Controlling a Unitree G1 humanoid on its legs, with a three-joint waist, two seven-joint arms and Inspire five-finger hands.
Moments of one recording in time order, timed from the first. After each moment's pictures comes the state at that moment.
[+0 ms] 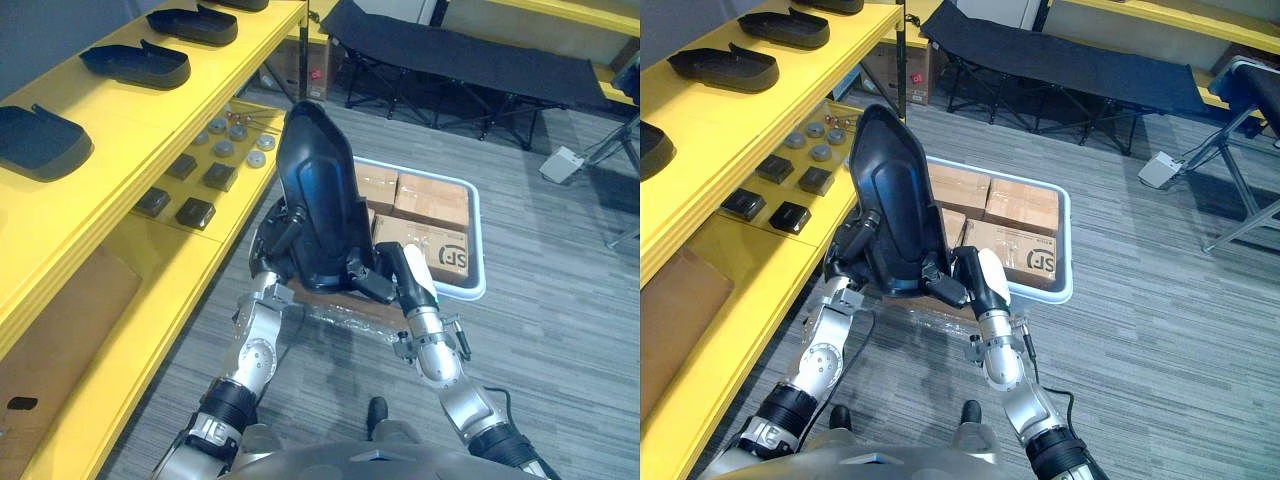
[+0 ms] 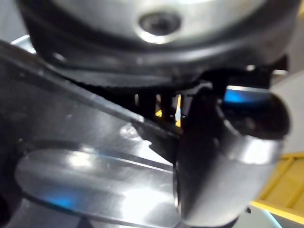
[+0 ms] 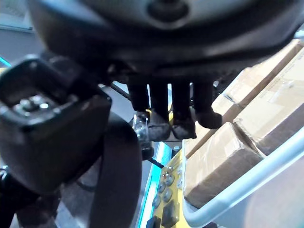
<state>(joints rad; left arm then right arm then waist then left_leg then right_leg) -0.15 0.08 -0.26 0.31 -0.98 -0.31 -0.05 0.04 -0.23 0.35 0.18 -0.38 -0.20 -0.32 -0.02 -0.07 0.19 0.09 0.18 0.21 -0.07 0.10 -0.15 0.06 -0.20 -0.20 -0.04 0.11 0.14</state>
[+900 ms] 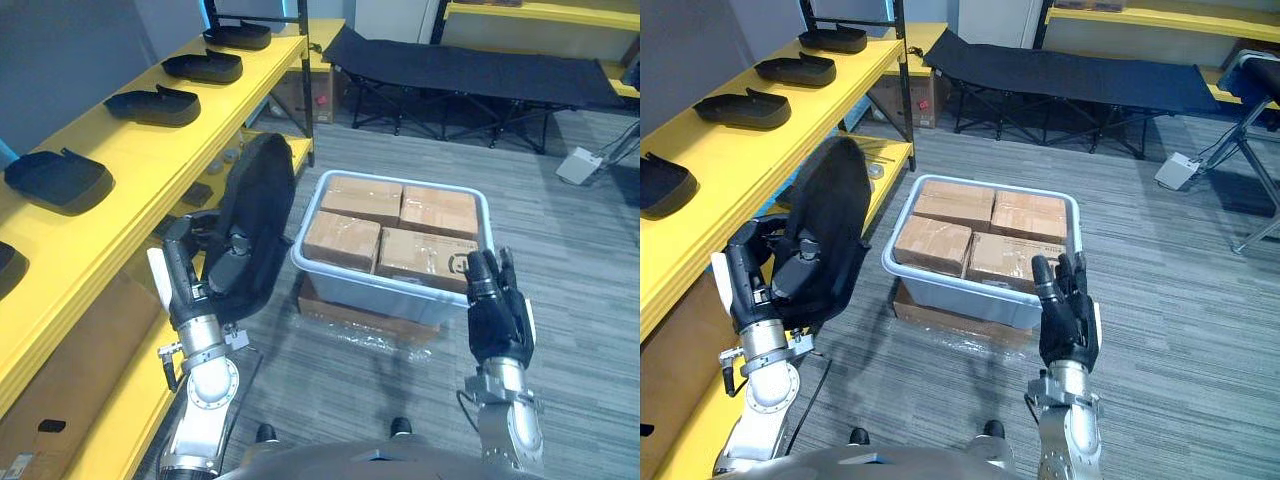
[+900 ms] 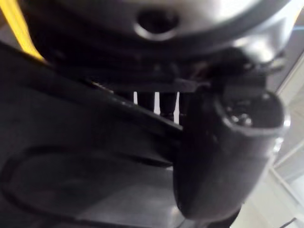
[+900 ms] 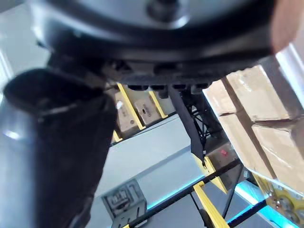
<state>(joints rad) 0.25 0.09 -0.05 -0.11 0.24 -0.37 0.60 0.45 -0.13 0.03 -0.06 0.64 -0.42 0.02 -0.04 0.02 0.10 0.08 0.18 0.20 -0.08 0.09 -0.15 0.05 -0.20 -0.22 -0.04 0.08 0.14</state>
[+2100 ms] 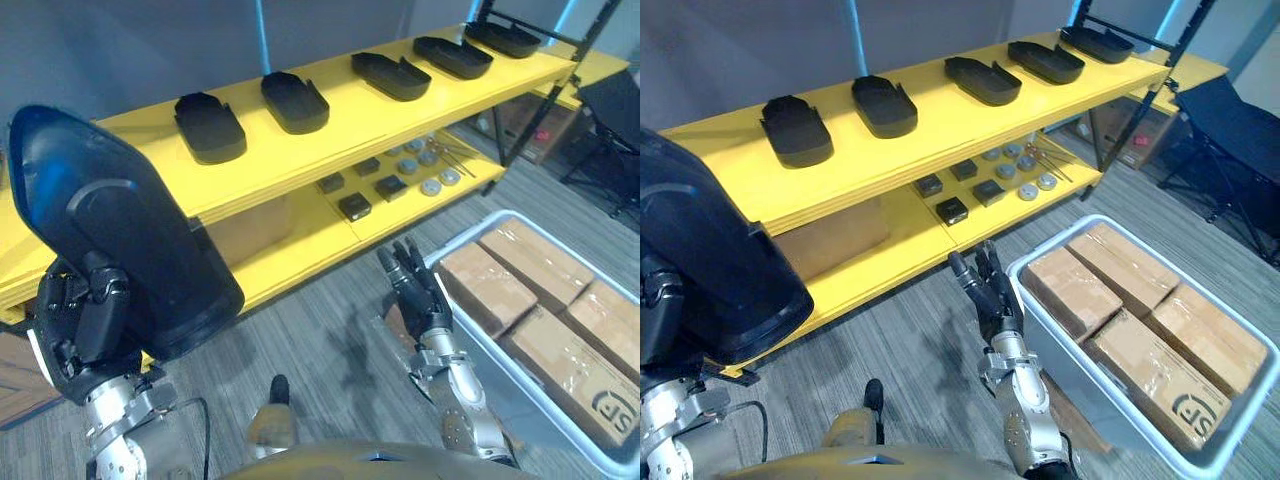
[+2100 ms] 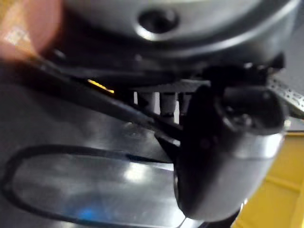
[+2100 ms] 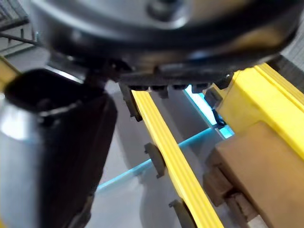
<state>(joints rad) 0.53 -0.08 0.21 -0.44 -0.58 -0.48 0.13 0.17 -0.10 0.20 0.17 0.52 -0.30 0.08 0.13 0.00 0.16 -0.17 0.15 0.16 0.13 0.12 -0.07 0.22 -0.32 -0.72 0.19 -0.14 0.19</state>
